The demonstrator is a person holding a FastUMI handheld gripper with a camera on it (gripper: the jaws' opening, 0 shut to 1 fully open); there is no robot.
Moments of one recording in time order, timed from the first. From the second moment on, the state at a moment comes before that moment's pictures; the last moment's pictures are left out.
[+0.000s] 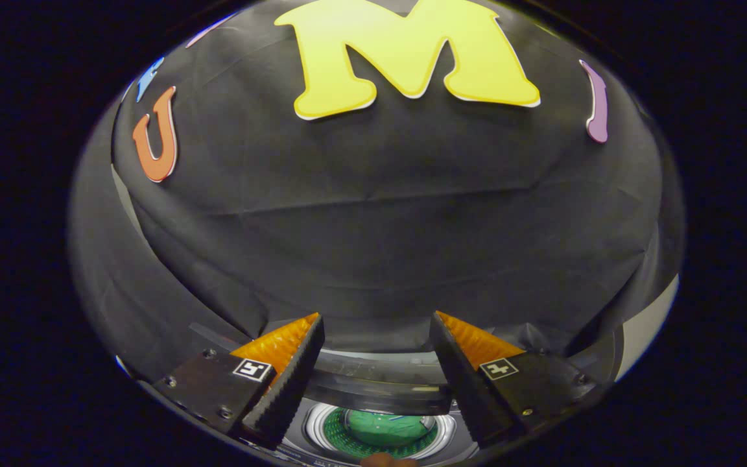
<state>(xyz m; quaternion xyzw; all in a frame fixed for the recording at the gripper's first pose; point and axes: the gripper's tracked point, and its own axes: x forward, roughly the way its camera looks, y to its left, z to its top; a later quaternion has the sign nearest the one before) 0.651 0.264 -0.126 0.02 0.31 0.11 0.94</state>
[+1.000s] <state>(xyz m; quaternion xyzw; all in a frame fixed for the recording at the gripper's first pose) 0.634 0.261 -0.123 0.00 0.24 0.11 0.96</state>
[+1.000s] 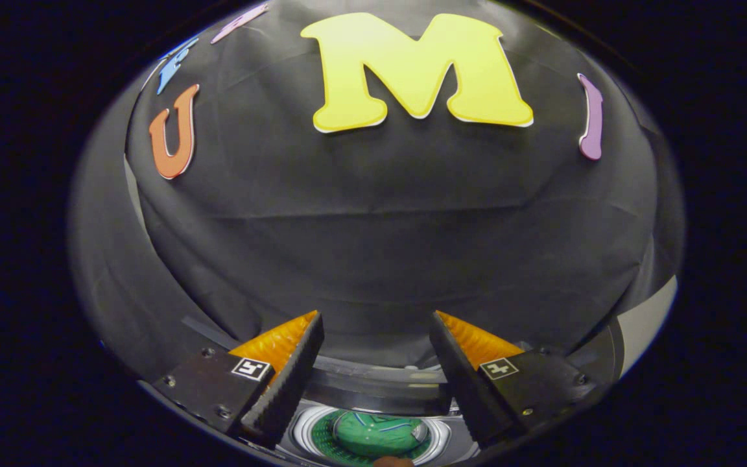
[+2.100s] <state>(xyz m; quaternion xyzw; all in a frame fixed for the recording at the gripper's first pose) 0.566 0.258 -0.135 0.00 0.22 0.12 0.97</state>
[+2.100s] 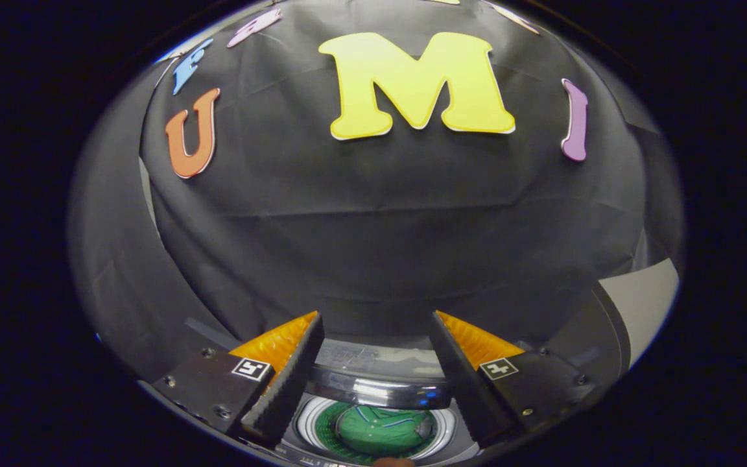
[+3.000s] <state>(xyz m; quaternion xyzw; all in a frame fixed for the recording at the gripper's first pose) 0.424 0.229 -0.138 -0.01 0.18 0.13 0.97</state>
